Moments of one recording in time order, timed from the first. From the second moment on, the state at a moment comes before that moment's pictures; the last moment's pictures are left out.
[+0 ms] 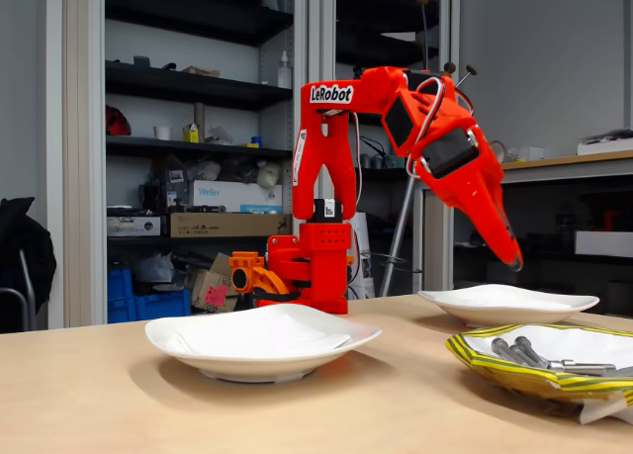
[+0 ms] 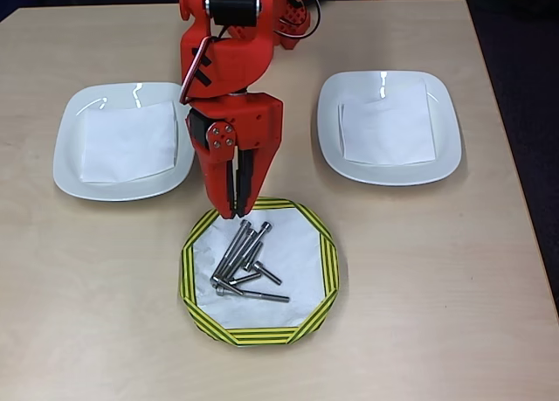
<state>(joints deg) 2.2 89.8 97.5 46.9 50.6</state>
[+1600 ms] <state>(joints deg) 1.5 46.1 51.3 62.1 26.5</state>
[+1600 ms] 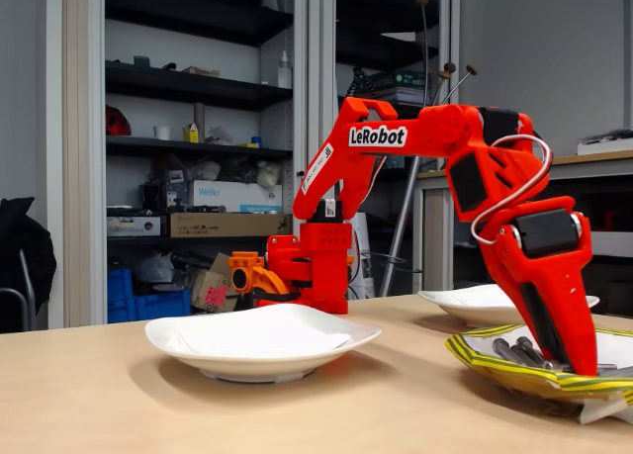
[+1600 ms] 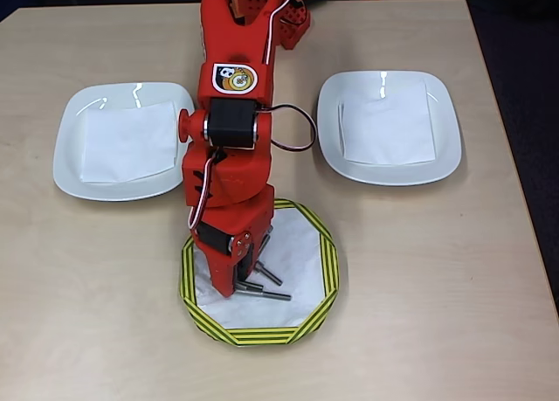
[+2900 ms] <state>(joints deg) 4.5 62.9 58.8 76.5 31.8</state>
